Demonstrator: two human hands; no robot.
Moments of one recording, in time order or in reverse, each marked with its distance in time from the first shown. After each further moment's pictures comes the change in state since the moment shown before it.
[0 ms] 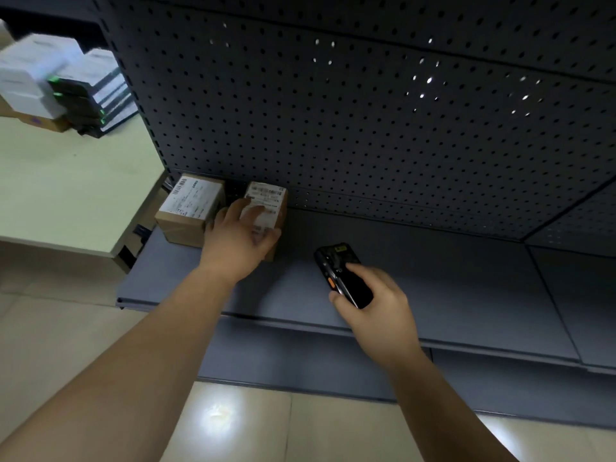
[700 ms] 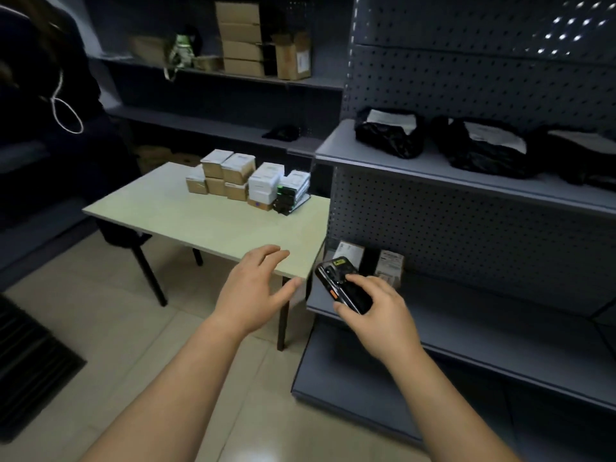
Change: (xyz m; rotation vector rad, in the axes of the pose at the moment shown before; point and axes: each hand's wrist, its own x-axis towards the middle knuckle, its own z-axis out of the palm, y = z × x) left_hand -0.272 -0.116 -0.346 -0.047 0.313 0.138; right_hand -0.182 -0.324 0.022 0.008 -0.130 -0.322
